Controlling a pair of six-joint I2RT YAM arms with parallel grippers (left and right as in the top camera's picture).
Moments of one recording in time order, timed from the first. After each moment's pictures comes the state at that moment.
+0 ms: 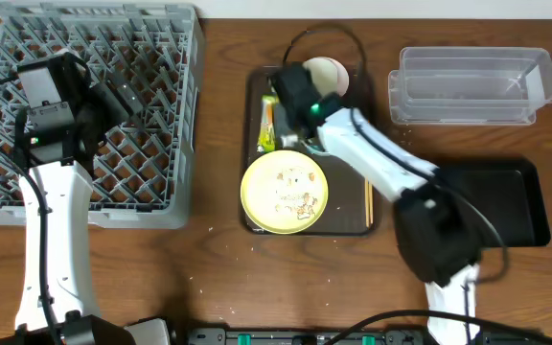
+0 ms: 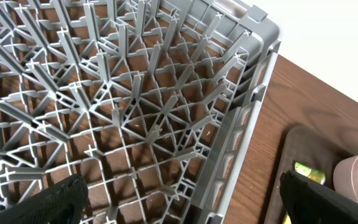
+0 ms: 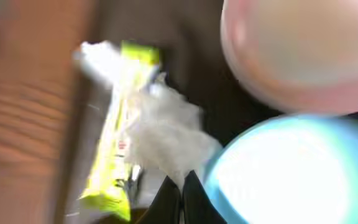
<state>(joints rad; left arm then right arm) 0.25 1.43 1.29 -0.63 0.10 -0.33 0.60 2.08 1.68 -0.57 0.15 0.46</state>
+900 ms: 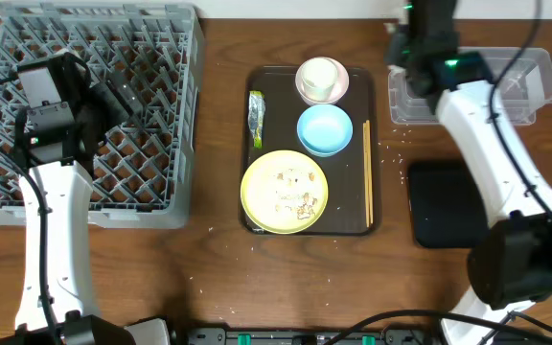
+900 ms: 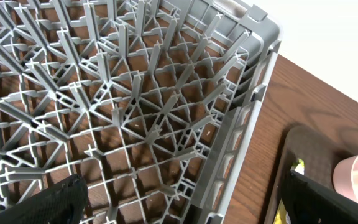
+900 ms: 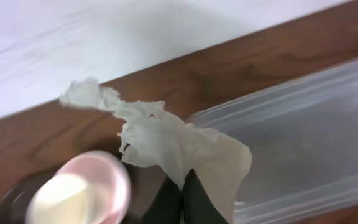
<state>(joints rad) 0.25 1.43 1.29 -0.63 0.10 -0.33 0.18 1.86 1.71 -0.57 0.27 0.47</state>
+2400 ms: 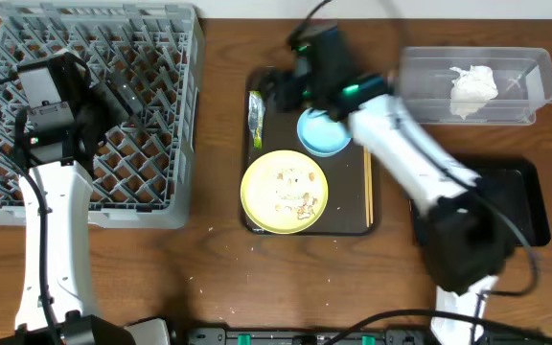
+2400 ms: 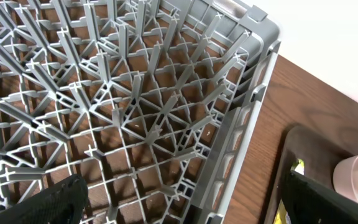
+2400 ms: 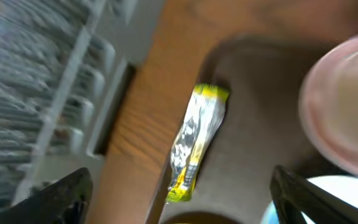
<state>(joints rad) 0.25 1.43 1.29 -0.63 0.10 -0.33 0.53 2.04 1.70 -0.47 -0.21 0.40</state>
